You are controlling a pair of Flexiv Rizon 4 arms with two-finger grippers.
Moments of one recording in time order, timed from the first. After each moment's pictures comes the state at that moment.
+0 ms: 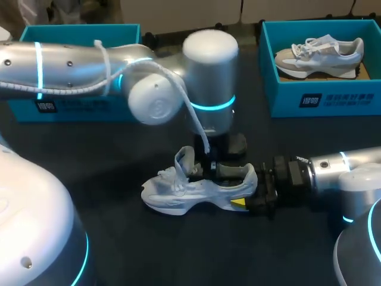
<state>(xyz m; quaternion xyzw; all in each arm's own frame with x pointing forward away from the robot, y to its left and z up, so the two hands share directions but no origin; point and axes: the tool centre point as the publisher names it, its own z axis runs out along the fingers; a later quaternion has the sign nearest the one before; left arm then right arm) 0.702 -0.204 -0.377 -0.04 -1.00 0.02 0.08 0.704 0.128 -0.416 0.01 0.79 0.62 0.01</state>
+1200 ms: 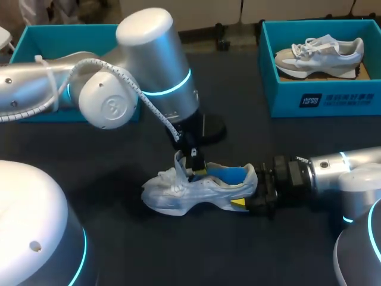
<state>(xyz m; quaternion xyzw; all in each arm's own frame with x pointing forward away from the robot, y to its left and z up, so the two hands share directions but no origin) 0.697 -0.189 -0.325 -0.02 -0.99 0.14 0.06 0.704 0.129 -0.416 0.01 0.79 0.62 0.01</state>
